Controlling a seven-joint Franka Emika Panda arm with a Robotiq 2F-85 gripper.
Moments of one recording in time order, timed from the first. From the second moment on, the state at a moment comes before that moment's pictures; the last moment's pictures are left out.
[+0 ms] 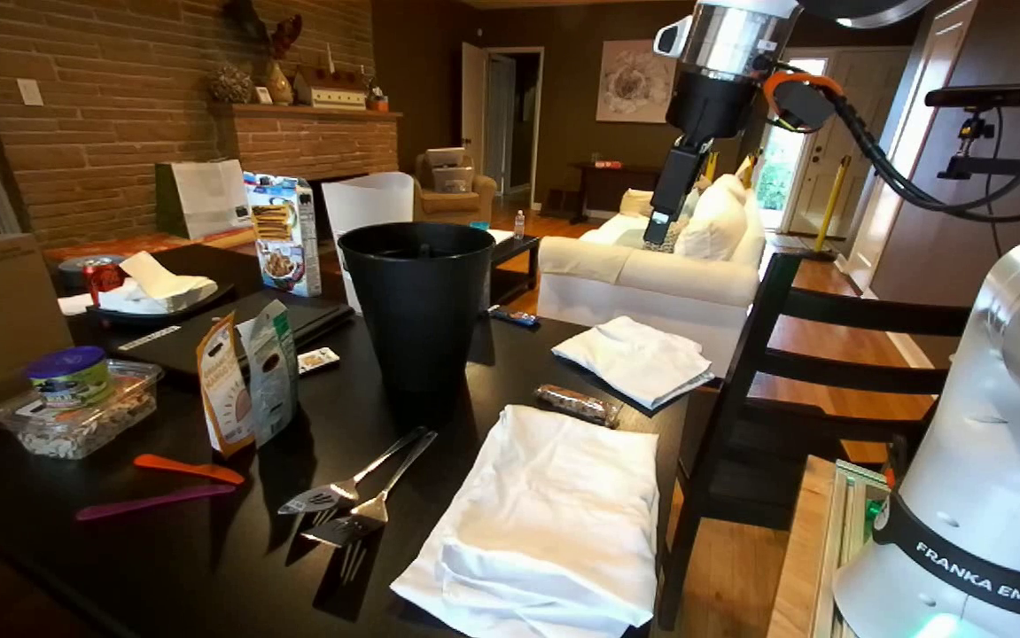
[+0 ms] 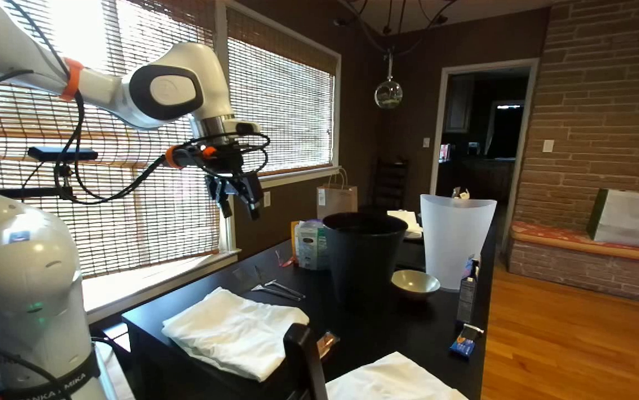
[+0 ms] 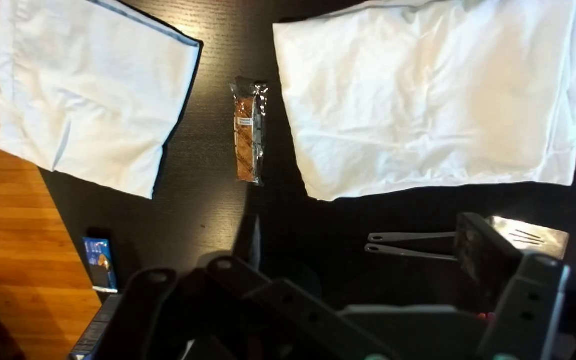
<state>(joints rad) -0.03 -0.91 -0.07 -2.72 -0.15 2.05 -0.18</state>
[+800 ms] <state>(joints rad) -0.32 -0.43 0.19 -2.51 -0.34 2.50 0.48</state>
